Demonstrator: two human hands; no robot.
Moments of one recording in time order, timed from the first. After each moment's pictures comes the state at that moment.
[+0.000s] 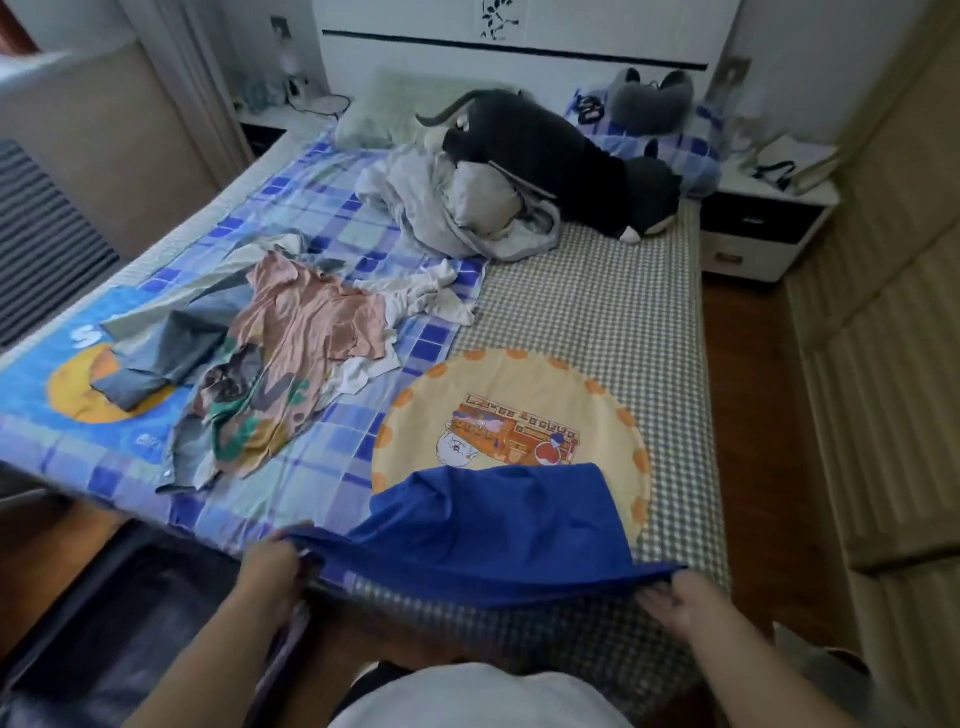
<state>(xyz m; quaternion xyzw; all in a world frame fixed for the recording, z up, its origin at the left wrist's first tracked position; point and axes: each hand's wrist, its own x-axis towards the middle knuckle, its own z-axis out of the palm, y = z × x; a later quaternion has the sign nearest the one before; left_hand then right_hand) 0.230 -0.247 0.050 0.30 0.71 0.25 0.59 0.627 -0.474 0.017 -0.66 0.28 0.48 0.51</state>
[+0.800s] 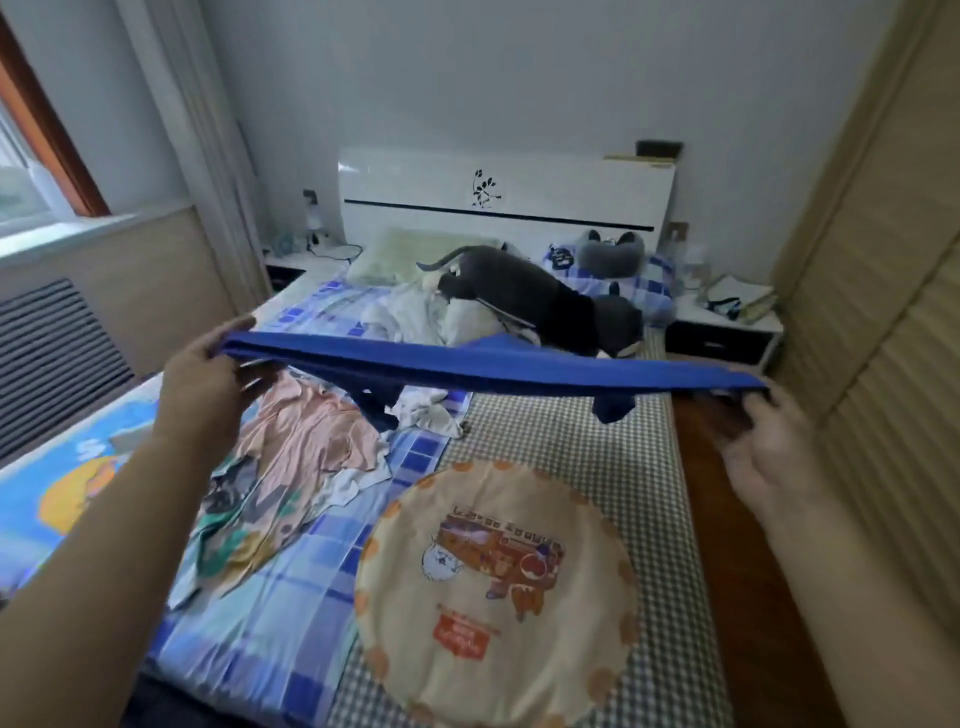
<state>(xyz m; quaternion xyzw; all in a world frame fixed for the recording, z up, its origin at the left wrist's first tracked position) 0.307 -0.124 0.323 0.48 0.44 0.55 0.53 0.729 -0.399 0.282 -0.51 -0.10 0.25 0.82</state>
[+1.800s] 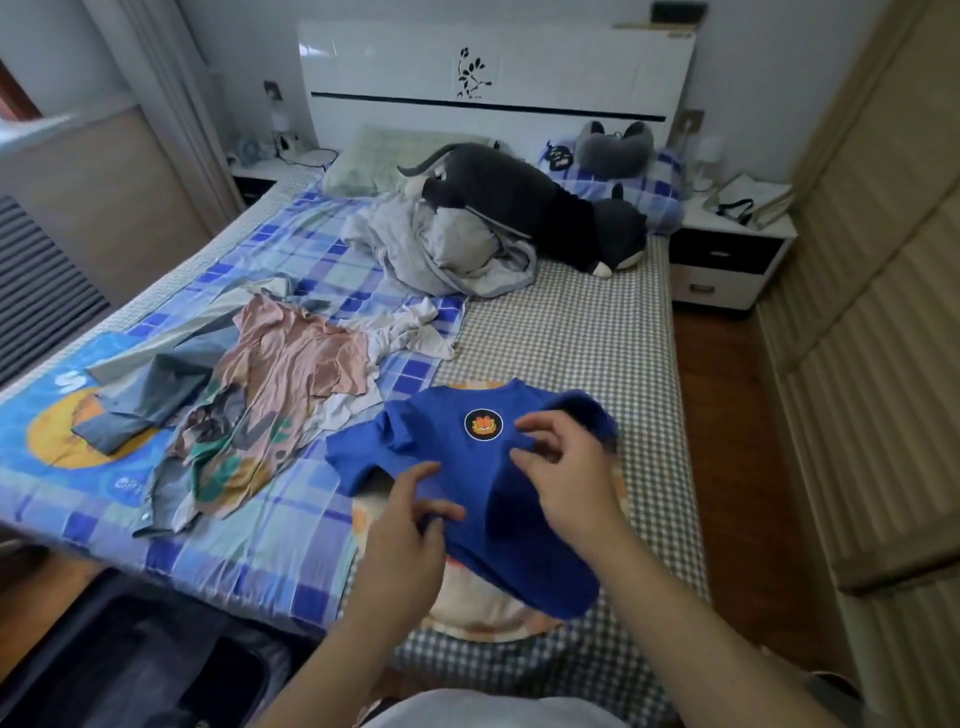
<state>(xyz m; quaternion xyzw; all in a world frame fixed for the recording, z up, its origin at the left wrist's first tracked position) 0.381 -0.337 0.161 0.71 0.46 0.28 0.45 0.564 -0.382 0.194 -0.70 -0.33 0.30 0.56</state>
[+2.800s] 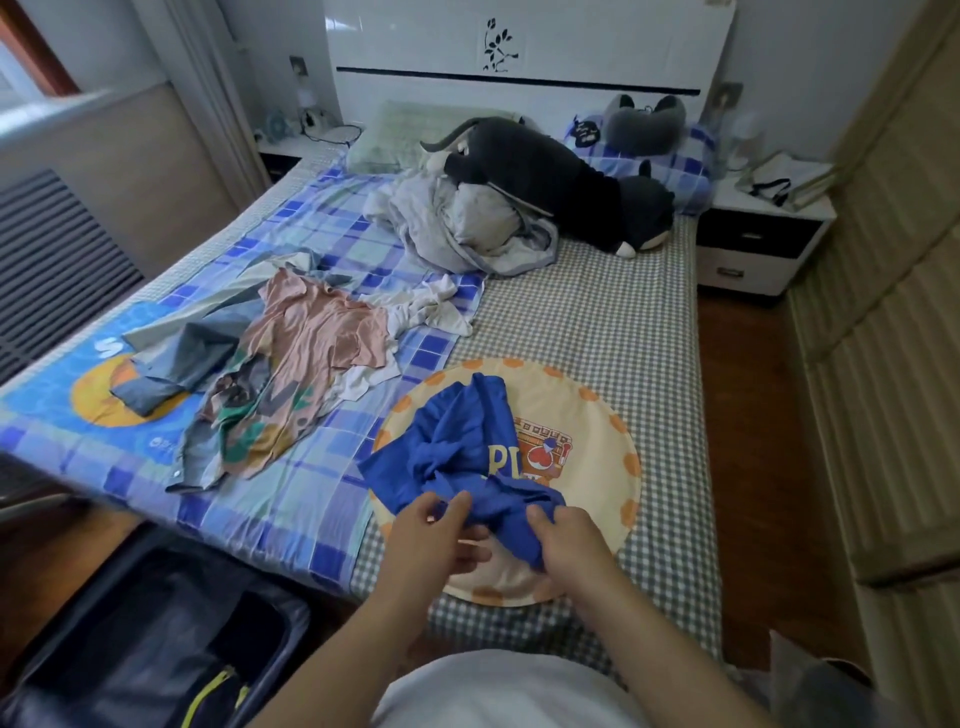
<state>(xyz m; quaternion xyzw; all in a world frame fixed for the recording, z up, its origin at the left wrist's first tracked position) 0.390 -0.369 0.149 0.43 0.57 0.21 0.66 0.534 -0.433 0.119 -0.78 -0.23 0.45 0.36</state>
